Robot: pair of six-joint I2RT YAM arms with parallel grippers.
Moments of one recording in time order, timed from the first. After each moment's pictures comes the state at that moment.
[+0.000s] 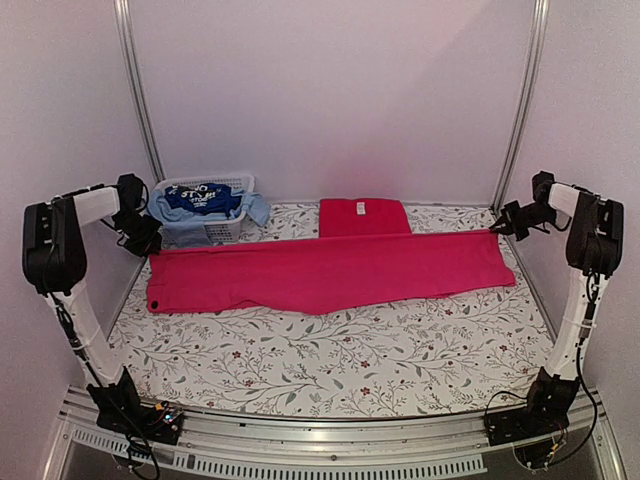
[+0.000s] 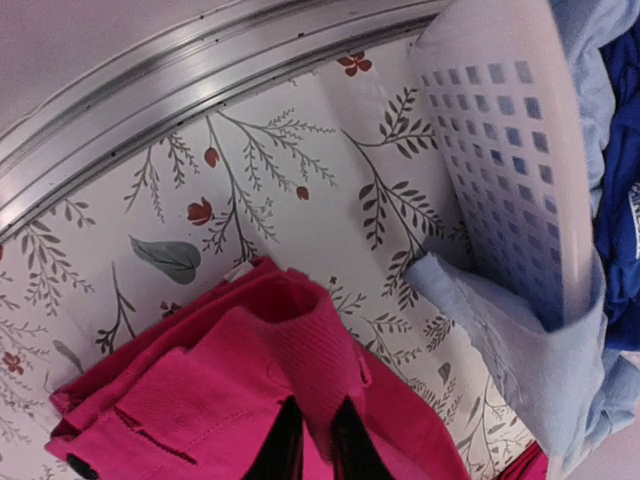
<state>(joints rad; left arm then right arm) 0.18 1.87 1.45 -0.76 0.02 -1.02 -0.29 2.18 1.81 -0.76 -0.60 0.87</state>
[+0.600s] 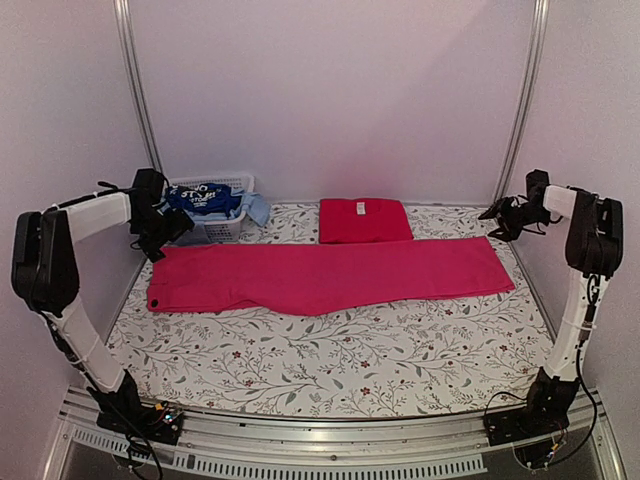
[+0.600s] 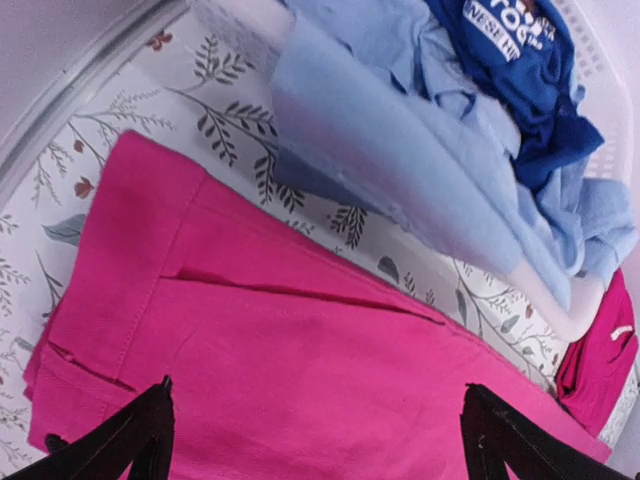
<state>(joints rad) -0.01 1.72 1.30 -0.59 -0.05 -0.79 -0.24 2.15 1.72 -0.61 -0.61 0.60</state>
